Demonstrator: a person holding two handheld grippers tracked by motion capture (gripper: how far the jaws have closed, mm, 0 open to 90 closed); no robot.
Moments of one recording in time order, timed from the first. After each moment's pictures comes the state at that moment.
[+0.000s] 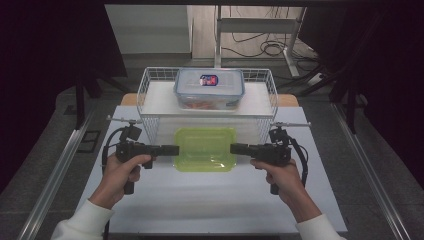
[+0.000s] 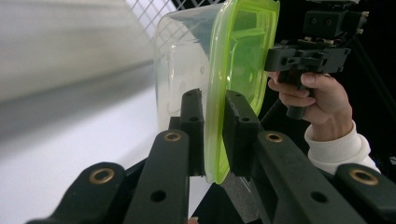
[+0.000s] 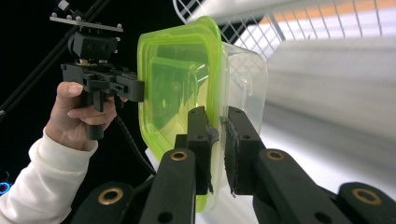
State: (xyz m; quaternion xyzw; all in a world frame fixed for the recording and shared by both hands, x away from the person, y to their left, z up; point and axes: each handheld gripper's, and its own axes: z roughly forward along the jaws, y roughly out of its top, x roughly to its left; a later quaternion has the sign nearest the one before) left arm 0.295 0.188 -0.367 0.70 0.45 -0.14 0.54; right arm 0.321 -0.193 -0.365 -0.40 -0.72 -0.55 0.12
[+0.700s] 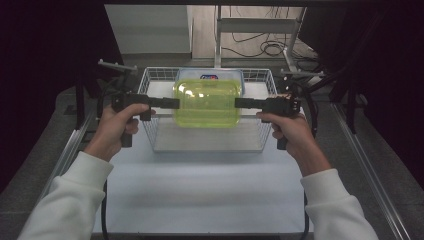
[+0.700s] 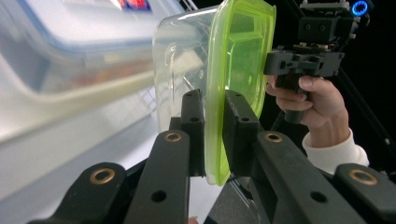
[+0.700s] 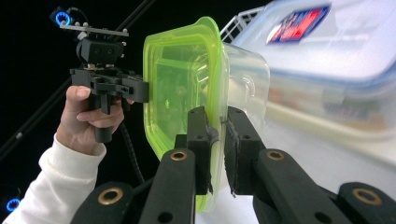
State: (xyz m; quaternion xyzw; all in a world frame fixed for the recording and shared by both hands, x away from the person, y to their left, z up) left arm 0.359 0.193 -0.278 0.69 0.44 -0.13 0.56; right arm 0.382 -0.191 -0.273 -0.39 -0.71 -0.57 0.11
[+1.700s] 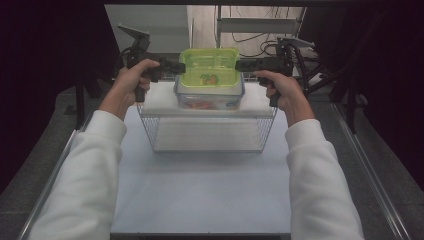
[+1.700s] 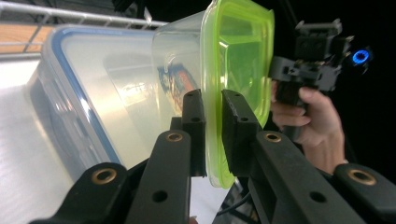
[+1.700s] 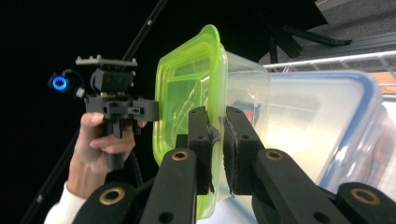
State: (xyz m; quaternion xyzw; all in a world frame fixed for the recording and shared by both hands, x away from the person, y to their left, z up) left arm 0.473 0.200 -0.271 0.65 0.49 -0.19 0.54; right arm 0.492 -0.189 -0.263 -0.47 -0.65 -0.57 0.17
